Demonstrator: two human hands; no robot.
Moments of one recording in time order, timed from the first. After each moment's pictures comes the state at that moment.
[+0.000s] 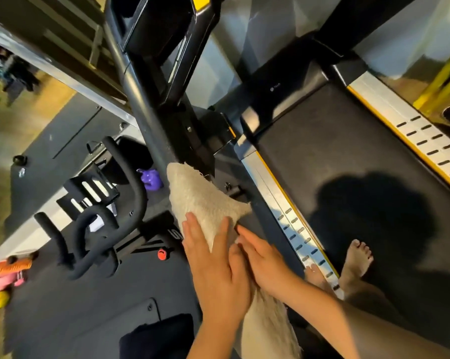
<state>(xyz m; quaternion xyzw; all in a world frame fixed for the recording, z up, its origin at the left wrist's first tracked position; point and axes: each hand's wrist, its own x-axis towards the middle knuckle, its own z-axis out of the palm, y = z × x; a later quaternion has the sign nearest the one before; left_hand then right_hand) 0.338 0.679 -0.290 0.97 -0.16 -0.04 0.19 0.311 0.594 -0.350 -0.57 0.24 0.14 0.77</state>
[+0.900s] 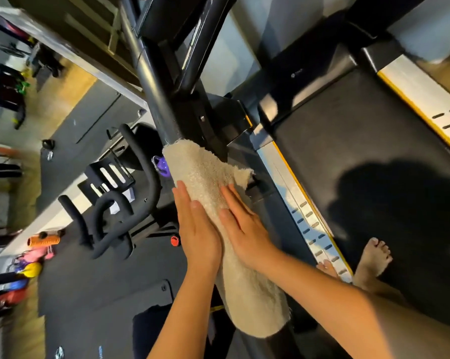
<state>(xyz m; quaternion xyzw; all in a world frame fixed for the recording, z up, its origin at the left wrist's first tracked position) 0.403 0.675 -0.285 0.93 -0.02 -0.06 0.35 0.361 0.598 -0.336 -0.66 0.14 0.05 0.74</state>
